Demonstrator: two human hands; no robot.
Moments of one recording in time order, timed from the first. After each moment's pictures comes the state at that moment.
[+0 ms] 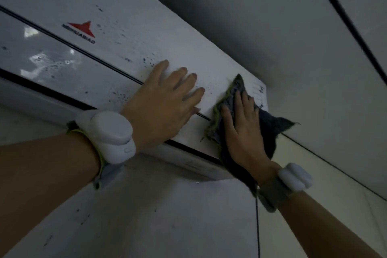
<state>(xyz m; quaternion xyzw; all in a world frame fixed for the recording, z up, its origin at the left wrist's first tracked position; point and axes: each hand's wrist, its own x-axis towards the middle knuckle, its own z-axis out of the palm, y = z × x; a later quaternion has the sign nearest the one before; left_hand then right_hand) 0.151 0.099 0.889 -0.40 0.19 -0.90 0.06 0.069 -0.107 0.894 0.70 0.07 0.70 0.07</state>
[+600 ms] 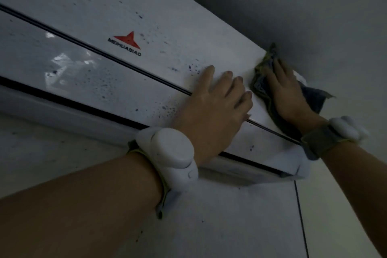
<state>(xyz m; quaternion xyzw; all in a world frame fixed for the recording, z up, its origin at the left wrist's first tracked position) 0.151 0.097 0.887 -0.41 0.22 -0.89 0.03 0.074 -0.107 0.991 0.67 0.03 0.70 0.25</state>
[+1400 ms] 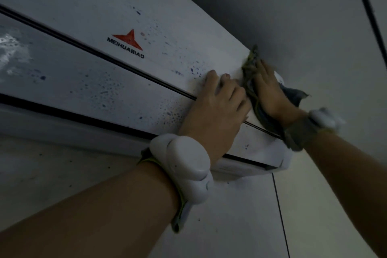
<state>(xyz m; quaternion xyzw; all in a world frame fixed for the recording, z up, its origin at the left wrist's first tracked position) 0.147 0.101 0.887 -0.46 0.25 -0.85 0.03 0.073 -0.083 0.991 0.69 -0.01 0.68 0.25</state>
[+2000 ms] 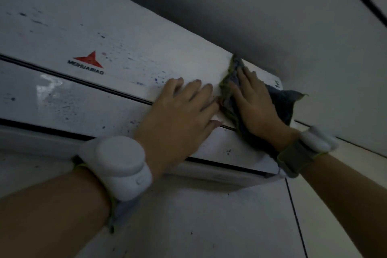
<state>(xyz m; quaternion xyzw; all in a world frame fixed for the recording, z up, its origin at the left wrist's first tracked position) 0.138 0.114 0.890 -0.45 0.25 -0.85 0.07 0.072 -0.077 0.958 0.69 0.08 0.72 0.08</state>
